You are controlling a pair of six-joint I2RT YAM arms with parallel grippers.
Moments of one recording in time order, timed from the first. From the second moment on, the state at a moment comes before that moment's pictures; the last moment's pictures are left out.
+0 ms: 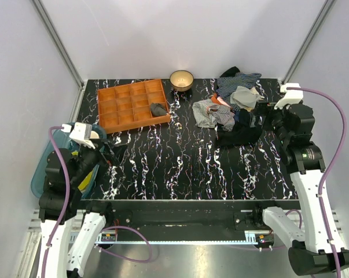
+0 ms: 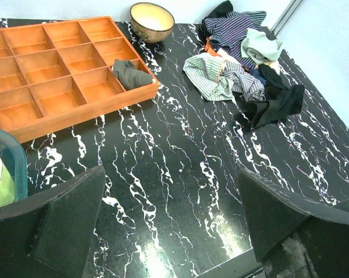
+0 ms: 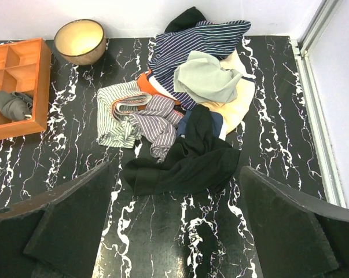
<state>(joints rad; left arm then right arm) -0.12 0.44 0.92 -0.66 0.32 -0.24 0.08 0.87 1.14 -0.52 0.03 0.07</state>
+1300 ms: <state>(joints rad) -0.12 0.73 0.74 -0.43 0.33 -0.16 0.21 2.21 1.95 -0.76 -0.20 -0.36</state>
